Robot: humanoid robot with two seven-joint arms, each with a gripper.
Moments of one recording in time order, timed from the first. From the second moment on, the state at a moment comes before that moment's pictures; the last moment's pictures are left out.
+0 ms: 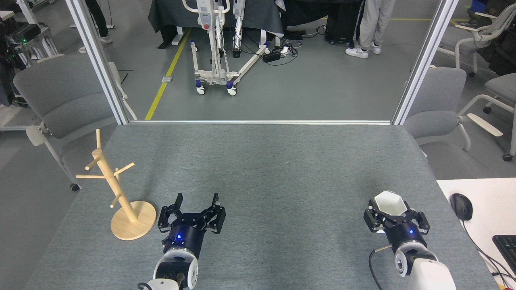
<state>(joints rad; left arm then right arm) -0.20 -0.13 -0.05 -1.36 -1.55 0.03 0.00 -0.41 -0.11 -0.24 -0.81 1.57 -0.21 -0.08</state>
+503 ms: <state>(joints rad) -0.21 -0.13 -0.05 -1.37 -1.55 0.02 0.00 -0.42 -0.10 -0.24 -0.81 1.57 -0.21 -0.08</state>
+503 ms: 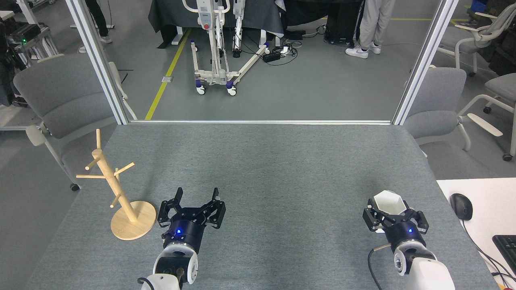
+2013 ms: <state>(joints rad) -0.22 -0.13 -0.07 -1.41 -1.55 0.02 0.05 -0.51 -0.16 -0.25 -1.16 1.43 -0.30 0.37</state>
